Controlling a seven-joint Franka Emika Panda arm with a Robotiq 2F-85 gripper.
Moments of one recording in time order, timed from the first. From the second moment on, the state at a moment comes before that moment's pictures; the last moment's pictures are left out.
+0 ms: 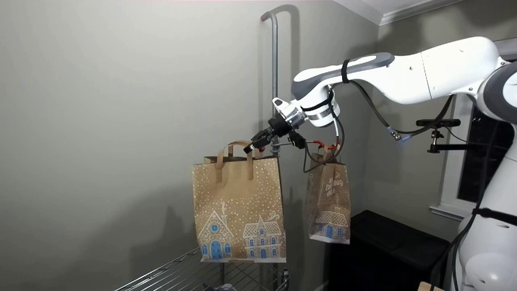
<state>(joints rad) 0.06 -0.23 0.04 -2.08 0.90 2.41 -1.34</state>
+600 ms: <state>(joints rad) -0.29 -0.19 0.56 -2.07 0.30 2.78 -0.60</state>
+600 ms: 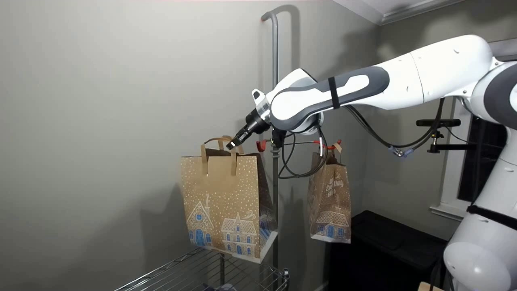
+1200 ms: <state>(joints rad) -0.69 -0.22 1.13 -1.79 -0.09 2.35 0.09</state>
